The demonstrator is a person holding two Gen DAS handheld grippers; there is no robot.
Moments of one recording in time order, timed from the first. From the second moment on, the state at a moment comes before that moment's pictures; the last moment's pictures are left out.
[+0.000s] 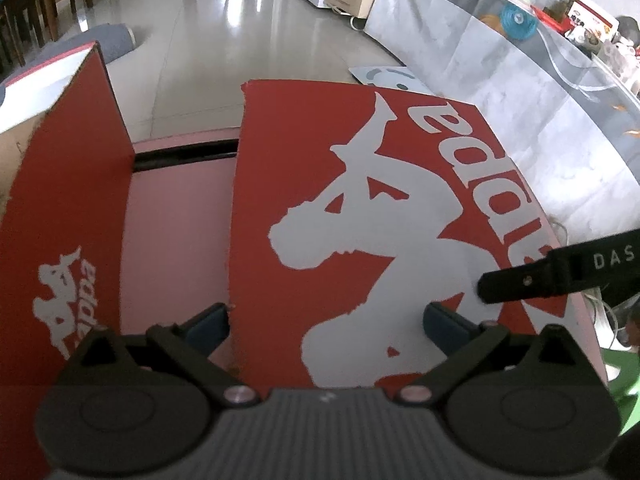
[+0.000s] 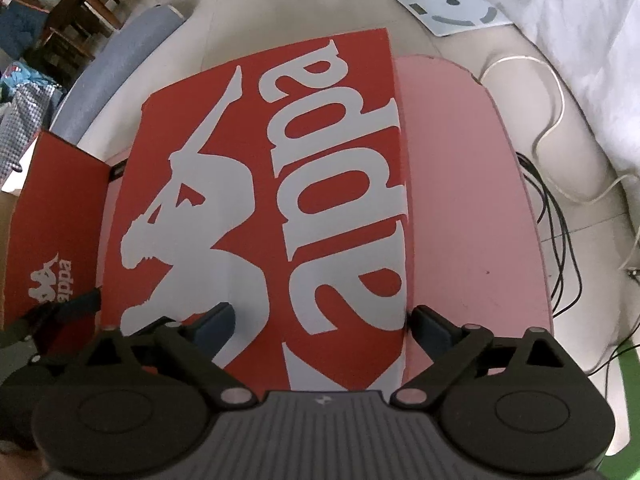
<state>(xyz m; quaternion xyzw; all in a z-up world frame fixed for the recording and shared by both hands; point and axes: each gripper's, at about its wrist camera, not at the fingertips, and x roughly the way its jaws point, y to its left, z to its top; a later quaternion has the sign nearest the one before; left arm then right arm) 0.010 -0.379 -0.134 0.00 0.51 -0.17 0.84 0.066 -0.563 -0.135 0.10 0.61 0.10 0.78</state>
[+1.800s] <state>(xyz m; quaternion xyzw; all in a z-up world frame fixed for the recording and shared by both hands) 0.014 -0.370 -0.132 -0.01 0.50 -0.14 0.86 0.076 -0.567 -0.133 0.11 0.58 0.12 0.80</state>
